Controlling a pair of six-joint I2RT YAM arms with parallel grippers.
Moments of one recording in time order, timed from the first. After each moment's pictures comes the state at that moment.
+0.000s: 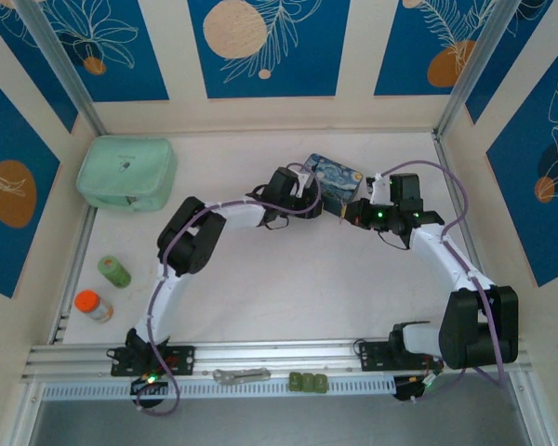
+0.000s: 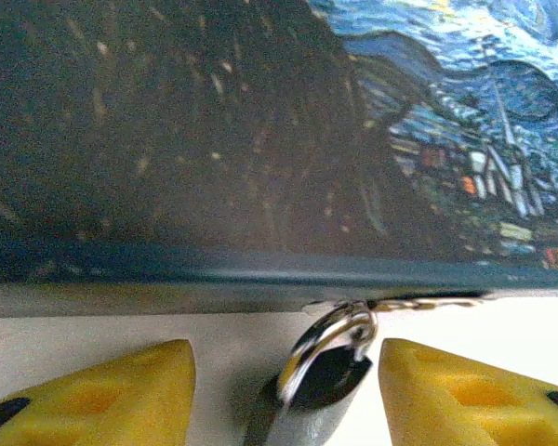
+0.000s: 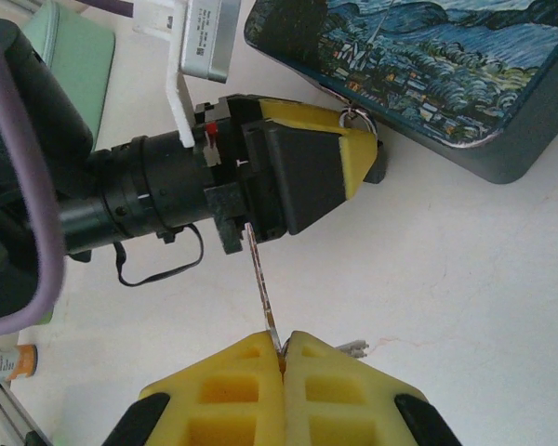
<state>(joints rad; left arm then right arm) -0.68 2.31 1.58 0.07 0.27 -0.42 0.08 1.27 0.84 -0.39 -0.58 0.39</state>
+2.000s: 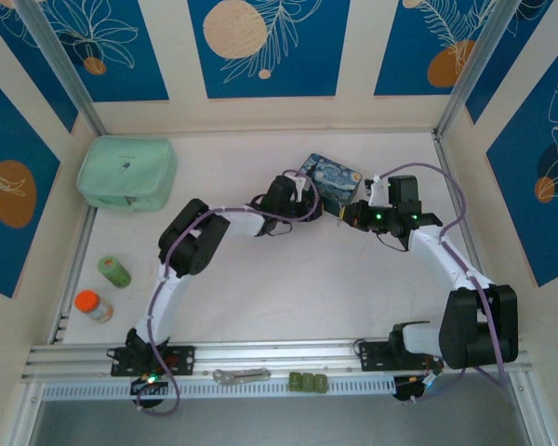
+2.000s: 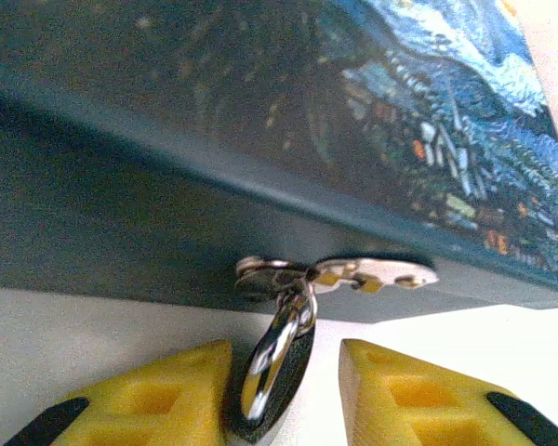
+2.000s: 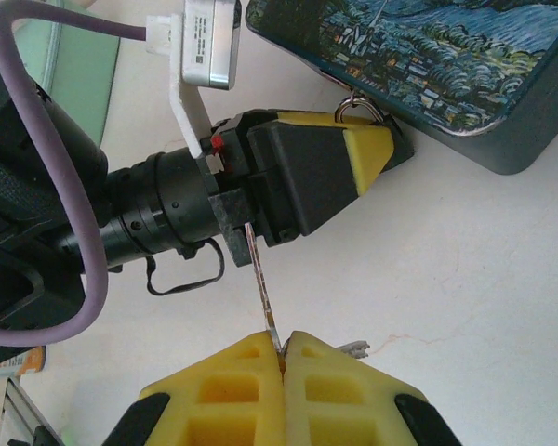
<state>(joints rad) -0.70 2.31 1.47 0.32 0.31 -0.61 0.09 1.27 0.81 -0.36 -0.60 0.41</state>
